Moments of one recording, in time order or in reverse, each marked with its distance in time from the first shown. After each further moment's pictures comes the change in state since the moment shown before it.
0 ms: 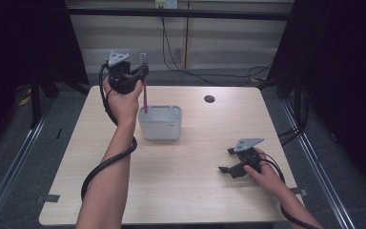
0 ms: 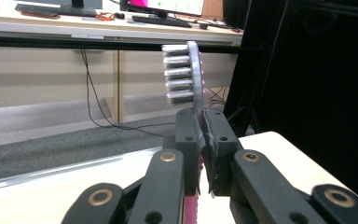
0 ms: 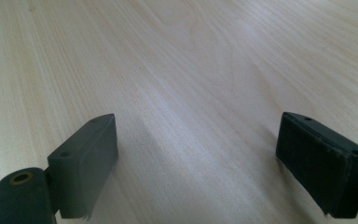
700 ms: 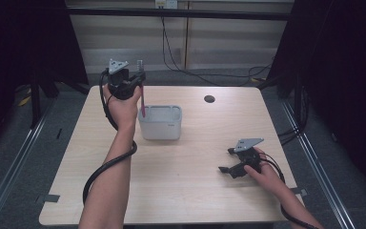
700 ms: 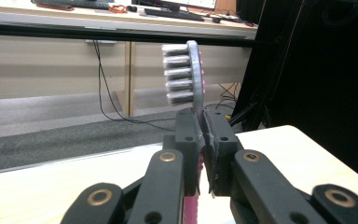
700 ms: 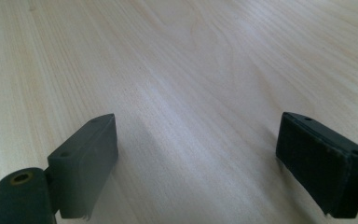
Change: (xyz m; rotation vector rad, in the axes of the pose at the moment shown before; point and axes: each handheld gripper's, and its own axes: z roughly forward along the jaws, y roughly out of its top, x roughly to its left) left arm 0.012 -0.022 0.007 0.016 0.041 -0.008; right arm 0.000 0.000 0.000 0.000 0.002 -0.001
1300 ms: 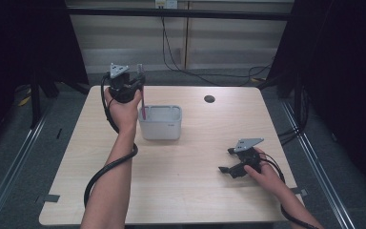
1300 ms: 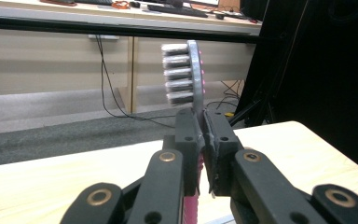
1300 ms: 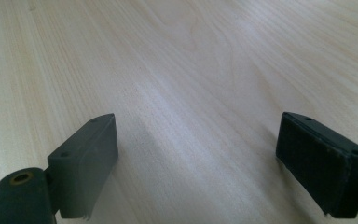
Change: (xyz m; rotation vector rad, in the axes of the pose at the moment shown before) left arm 0.002 -0.012 0.003 0.006 0.012 -0.002; right arm 0.000 0.000 0.000 0.000 0.000 -0.001
